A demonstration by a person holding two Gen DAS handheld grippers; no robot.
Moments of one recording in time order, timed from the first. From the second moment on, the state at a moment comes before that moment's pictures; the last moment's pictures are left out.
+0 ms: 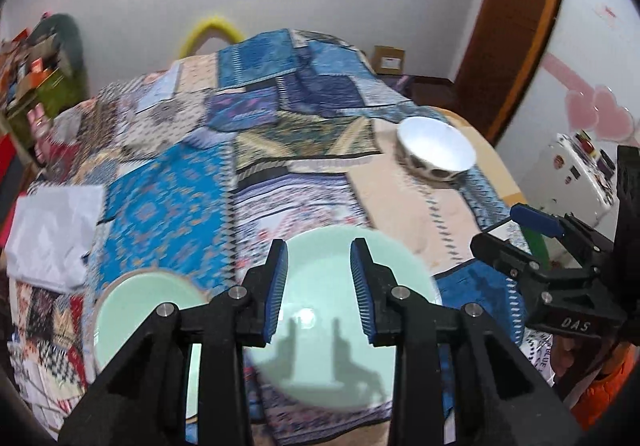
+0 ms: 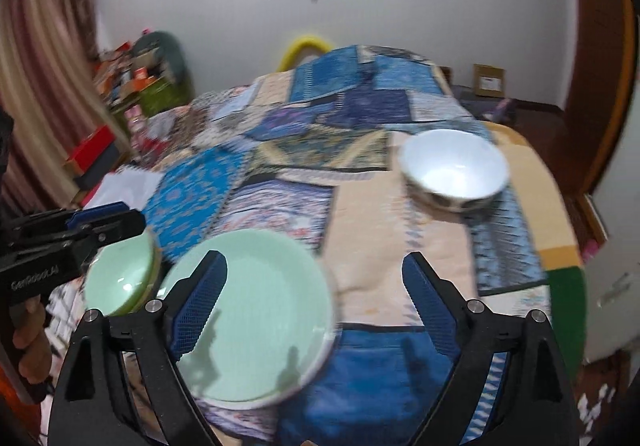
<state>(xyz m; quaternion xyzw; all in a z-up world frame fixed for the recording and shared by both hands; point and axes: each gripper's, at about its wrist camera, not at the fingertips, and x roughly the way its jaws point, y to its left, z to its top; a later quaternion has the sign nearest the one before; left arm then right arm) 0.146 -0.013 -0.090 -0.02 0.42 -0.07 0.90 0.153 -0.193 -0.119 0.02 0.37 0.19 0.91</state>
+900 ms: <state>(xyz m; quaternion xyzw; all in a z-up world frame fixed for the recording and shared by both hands) 0.323 -0.142 -0.152 -0.03 0.46 -0.13 0.88 0.262 -0.313 -0.144 0.04 0.38 0.11 0.92</state>
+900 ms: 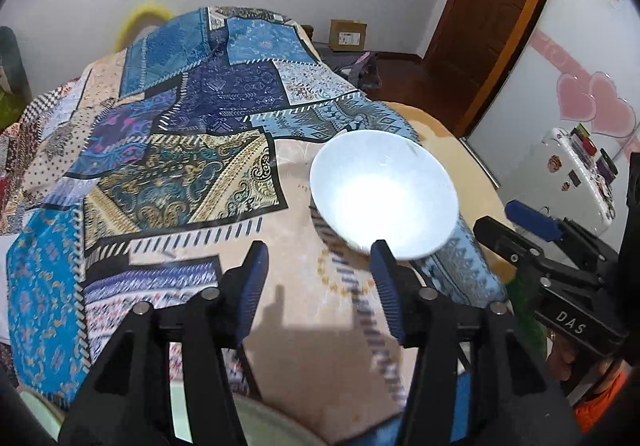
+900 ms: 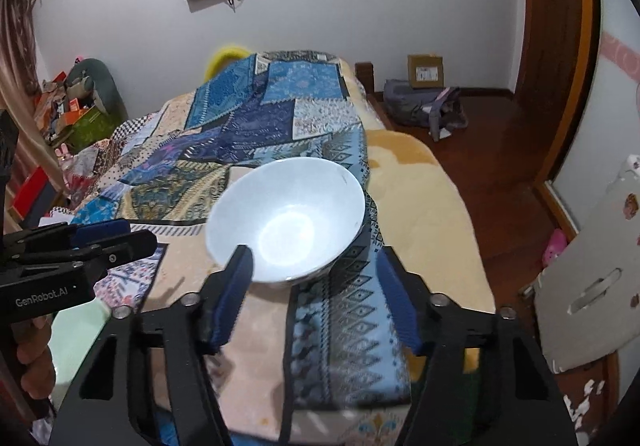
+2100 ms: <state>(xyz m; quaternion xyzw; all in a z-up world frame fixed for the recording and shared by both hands) 0.384 -0.172 -0.214 -0.02 0.53 -0.14 0.83 0.309 -0.312 -0.180 0.07 0.42 0.13 0.89</state>
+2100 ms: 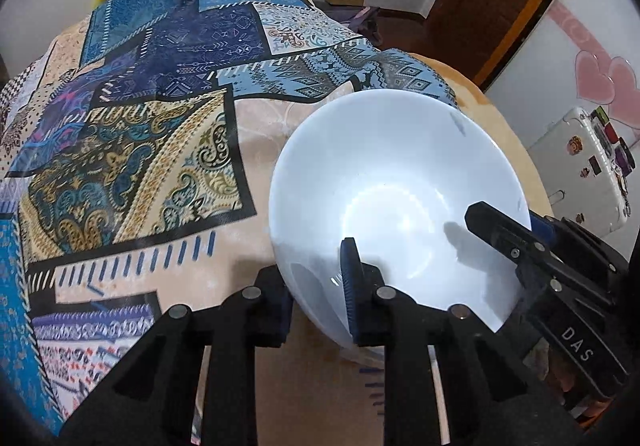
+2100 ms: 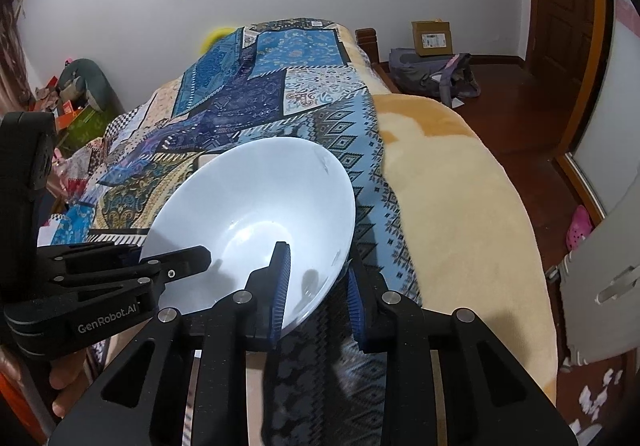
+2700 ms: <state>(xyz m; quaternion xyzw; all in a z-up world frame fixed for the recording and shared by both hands) 0.297 -0.129 -0.141 -0.03 0.50 -0.13 0.86 0.248 -0.278 -0.124 0.07 0.38 0.15 0.91</state>
